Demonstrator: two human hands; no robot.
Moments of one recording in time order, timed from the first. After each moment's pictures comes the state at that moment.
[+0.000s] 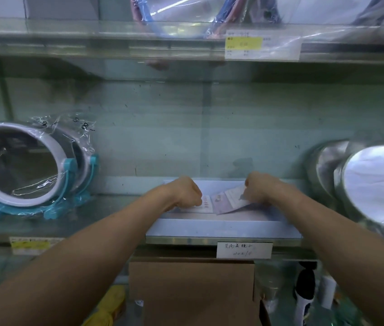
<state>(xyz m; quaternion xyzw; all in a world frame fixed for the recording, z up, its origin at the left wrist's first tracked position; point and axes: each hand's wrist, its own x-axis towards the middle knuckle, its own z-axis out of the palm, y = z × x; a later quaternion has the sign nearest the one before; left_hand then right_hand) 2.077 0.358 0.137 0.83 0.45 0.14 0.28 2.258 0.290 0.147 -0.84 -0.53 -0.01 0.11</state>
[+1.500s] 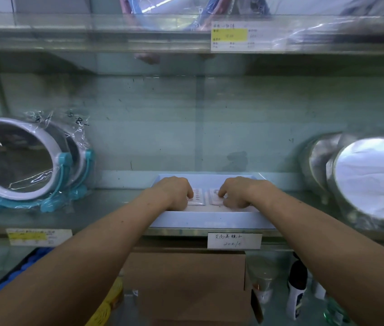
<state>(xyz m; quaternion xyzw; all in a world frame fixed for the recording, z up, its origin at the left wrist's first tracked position) 2.078 0.359 0.123 0.90 0.43 0.03 -0.06 2.242 0.305 0.131 -0.75 -0.65 -0.06 -0.13</state>
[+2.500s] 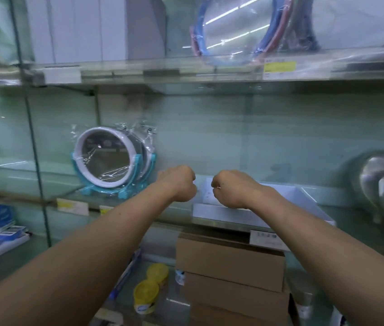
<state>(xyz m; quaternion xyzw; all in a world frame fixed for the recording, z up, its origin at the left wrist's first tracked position) 1.981 0.302 0.160 0.79 0.59 0.16 -0.03 2.122 0.266 0.159 -0.66 -0.74 -0.06 0.12</state>
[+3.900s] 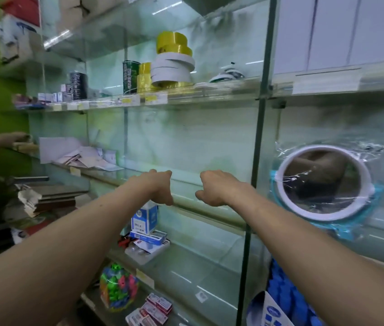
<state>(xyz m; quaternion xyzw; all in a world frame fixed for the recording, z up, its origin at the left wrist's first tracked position) 1.474 0.372 0.165 0.63 0.77 0.05 -0.04 1.635 0.363 0.180 -0.52 -0.85 -0.07 0.09</state>
